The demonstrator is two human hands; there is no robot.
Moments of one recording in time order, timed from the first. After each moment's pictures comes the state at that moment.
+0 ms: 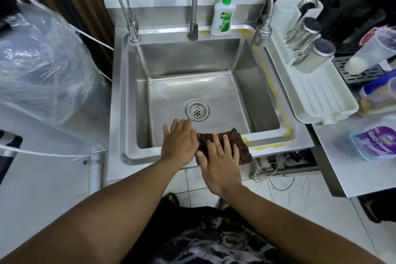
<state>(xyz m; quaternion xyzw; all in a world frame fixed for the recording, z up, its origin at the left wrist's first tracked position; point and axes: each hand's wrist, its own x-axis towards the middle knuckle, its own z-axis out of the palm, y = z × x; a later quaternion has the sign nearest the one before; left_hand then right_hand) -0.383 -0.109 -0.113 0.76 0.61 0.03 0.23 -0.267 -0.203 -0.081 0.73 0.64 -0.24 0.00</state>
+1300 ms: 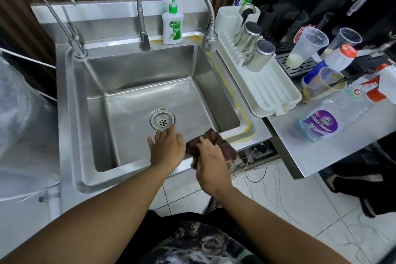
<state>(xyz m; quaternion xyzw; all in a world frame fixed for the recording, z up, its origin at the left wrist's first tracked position) -0.317 -0.107 -0.108 0.73 0.61 0.05 0.30 -0.203 -0.216 -0.103 0.77 0.60 -0.17 -0.12</state>
